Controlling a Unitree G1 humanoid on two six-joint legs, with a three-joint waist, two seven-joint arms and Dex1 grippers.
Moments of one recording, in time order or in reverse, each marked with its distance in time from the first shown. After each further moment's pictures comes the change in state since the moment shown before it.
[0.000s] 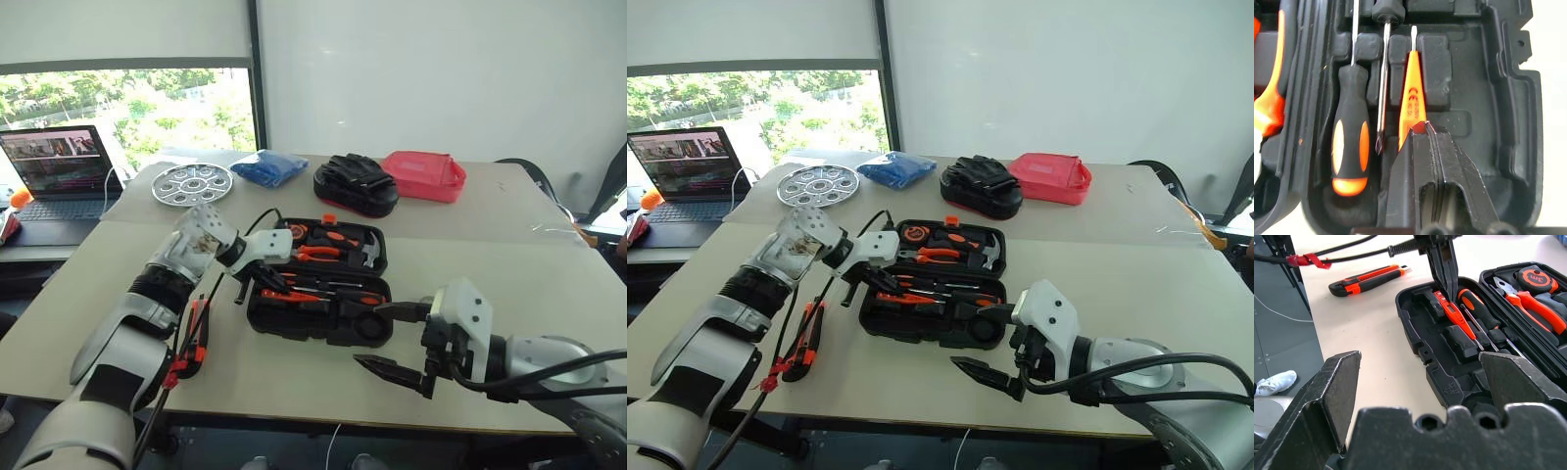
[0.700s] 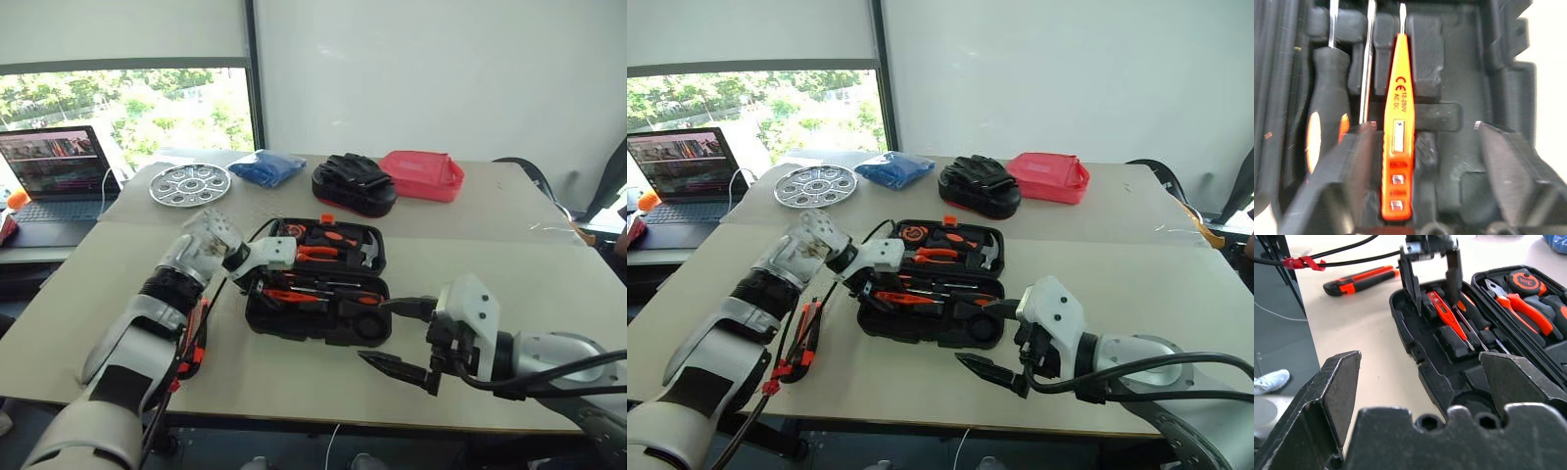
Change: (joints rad) left arm -0.012 0.049 0.015 -0.074 0.001 0.149 -0.107; right arm 0.006 -0.007 -0.031 -0.013 0.010 0.008 0.003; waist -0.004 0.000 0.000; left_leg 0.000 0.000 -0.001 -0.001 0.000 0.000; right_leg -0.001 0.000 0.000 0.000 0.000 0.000
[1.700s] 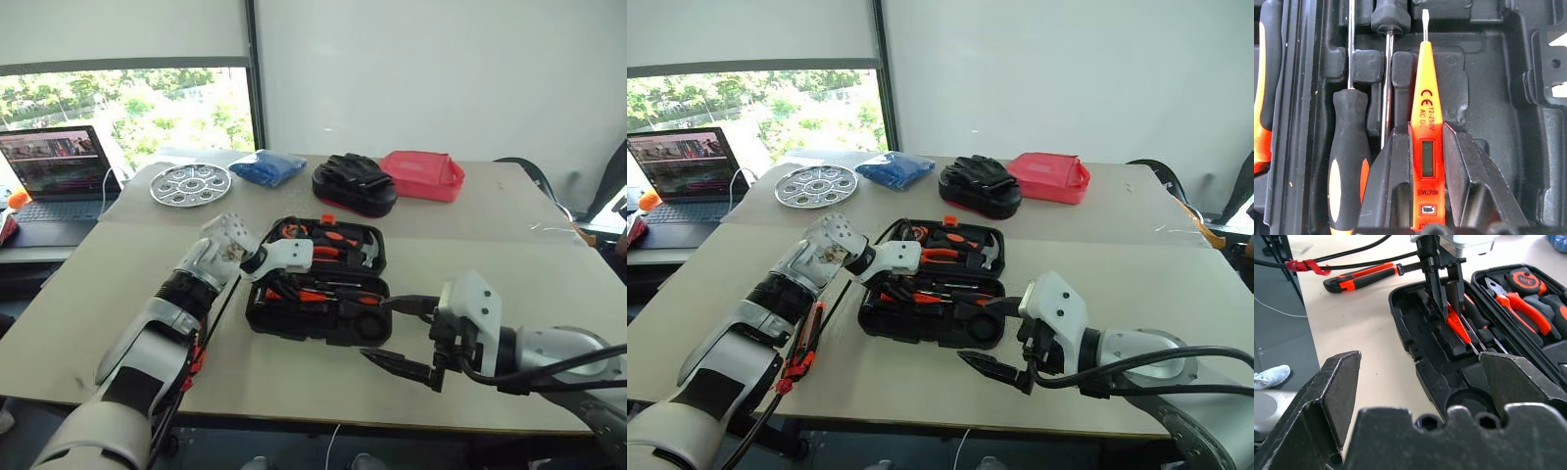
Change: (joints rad) left arm 0.015 -0.132 -0.021 0.047 0.134 -0.093 0.147; right arm -0.015 -0.025 -0.020 0.020 -0.007 0.011 0.036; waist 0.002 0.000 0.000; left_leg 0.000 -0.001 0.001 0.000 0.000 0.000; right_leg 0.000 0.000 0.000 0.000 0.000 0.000
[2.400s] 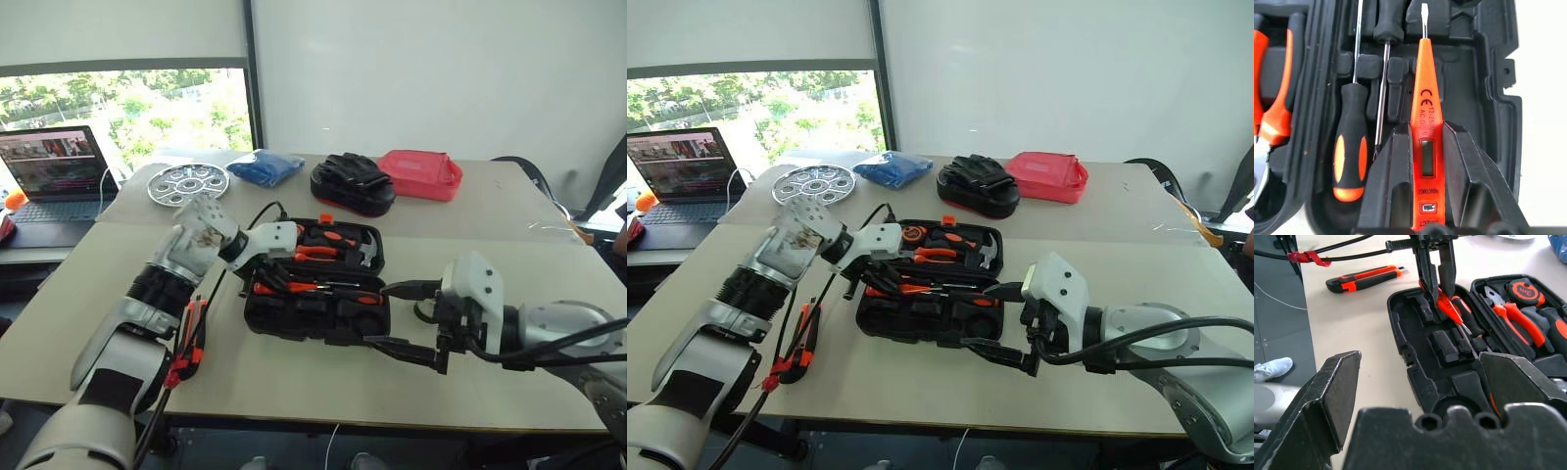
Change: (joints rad) left arm 0.039 0.102 0.059 -0.223 -0.057 0.201 -0.087; right arm -0.105 -0.024 0.023 0.076 -0.032 0.000 0.109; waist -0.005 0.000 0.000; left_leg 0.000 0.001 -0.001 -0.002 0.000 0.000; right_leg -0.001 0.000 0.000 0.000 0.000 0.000
